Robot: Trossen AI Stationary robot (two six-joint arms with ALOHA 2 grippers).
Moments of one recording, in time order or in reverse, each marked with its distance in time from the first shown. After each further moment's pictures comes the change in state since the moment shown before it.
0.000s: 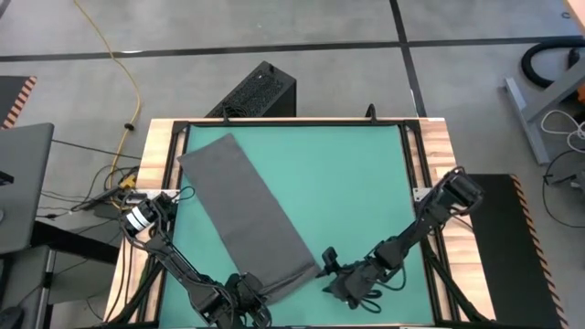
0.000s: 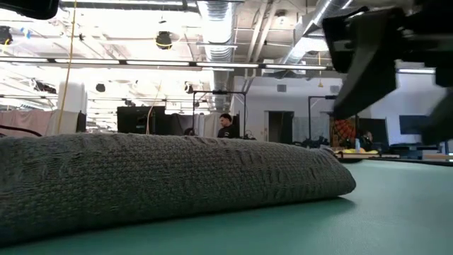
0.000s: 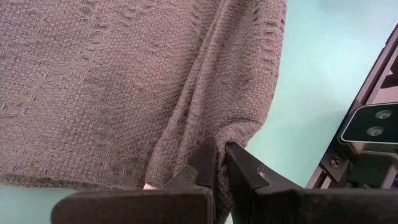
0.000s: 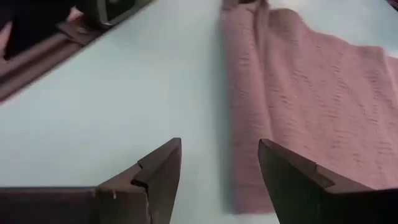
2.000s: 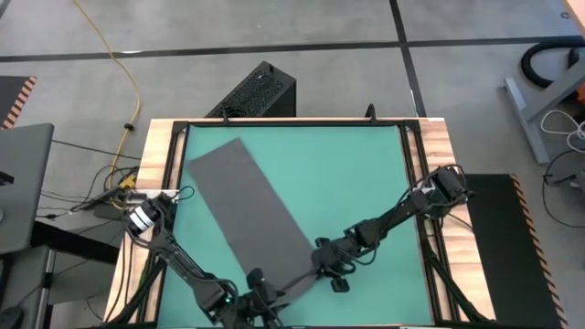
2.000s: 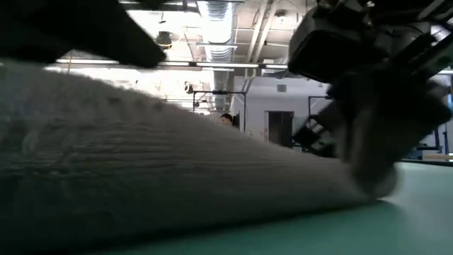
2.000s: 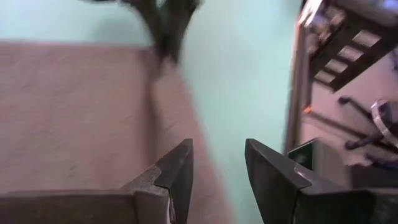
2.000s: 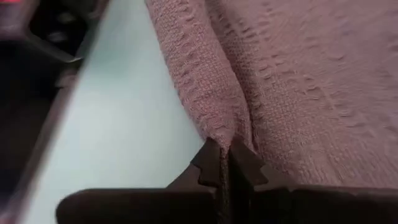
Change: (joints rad) left arm 0.036 0.016 0.040 0.279 -0.207 0.638; right arm -0.250 0.077 0.000 -0.098 -0.563 0.504
